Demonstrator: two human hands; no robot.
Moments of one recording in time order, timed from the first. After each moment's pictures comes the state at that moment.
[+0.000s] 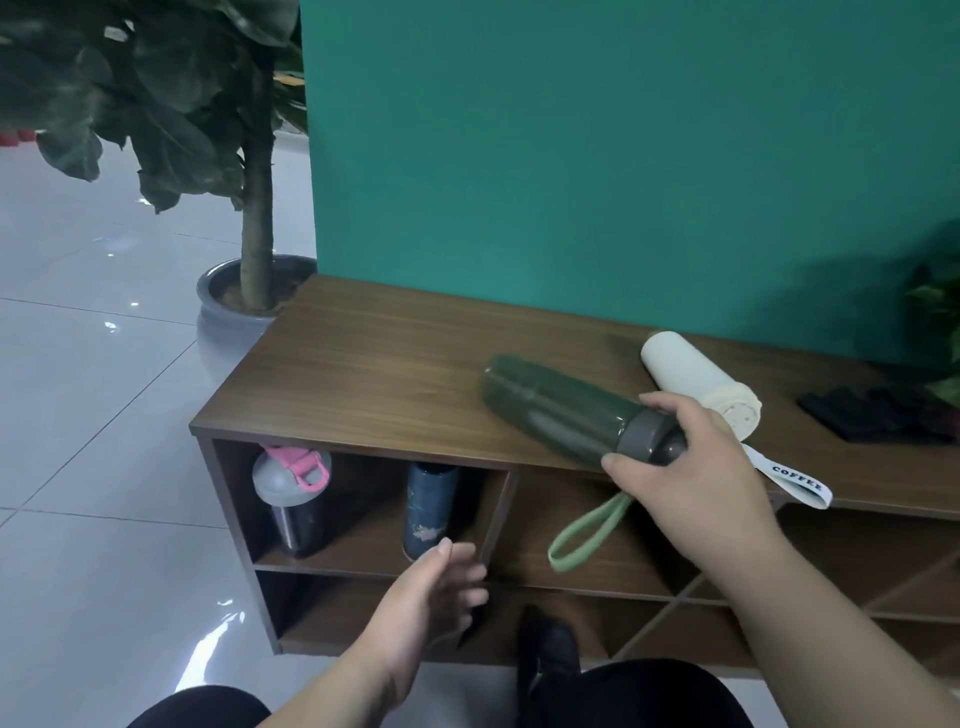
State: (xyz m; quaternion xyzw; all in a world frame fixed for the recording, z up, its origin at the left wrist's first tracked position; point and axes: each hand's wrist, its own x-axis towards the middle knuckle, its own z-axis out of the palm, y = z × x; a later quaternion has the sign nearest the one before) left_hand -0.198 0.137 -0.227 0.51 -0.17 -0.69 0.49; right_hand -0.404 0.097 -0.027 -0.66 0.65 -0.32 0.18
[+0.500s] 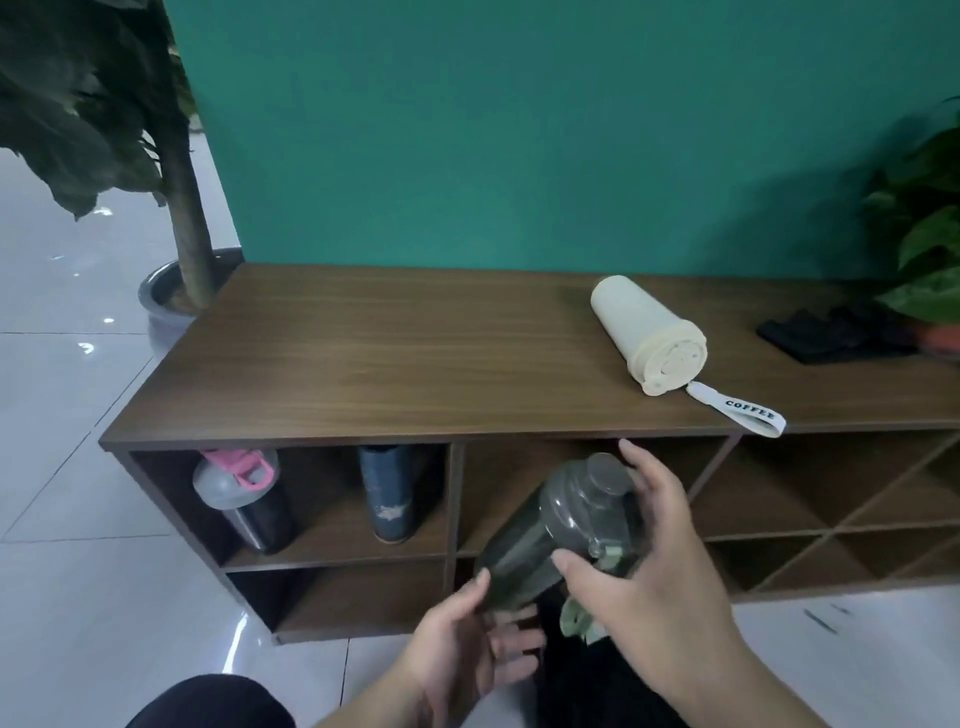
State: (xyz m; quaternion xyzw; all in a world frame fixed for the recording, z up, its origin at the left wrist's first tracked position) left_hand -0.276 0.153 -0.251 0.44 -0.15 -0.80 0.38; right_hand -0.443 0.165 -0.094 -0.62 0.61 -0.35 0.33
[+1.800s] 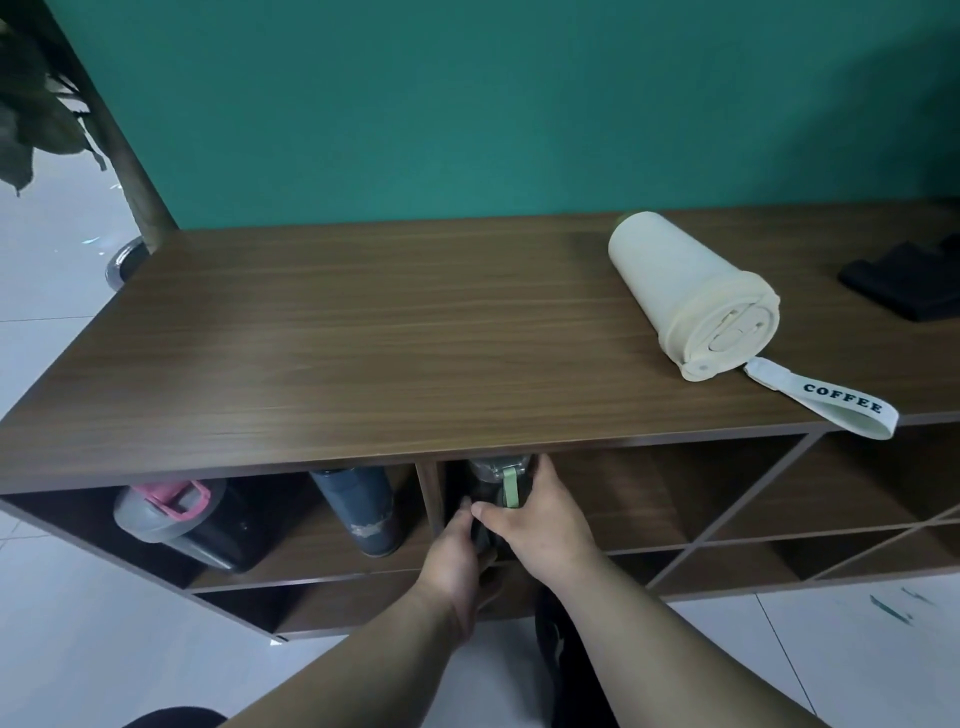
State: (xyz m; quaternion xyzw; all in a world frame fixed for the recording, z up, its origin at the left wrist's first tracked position) left_hand -0.298 0.025 -0.301 0.61 -0.10 -0.67 0.40; right_hand -0.404 0.004 -0.235 -0.55 0.66 -0.24 0.45
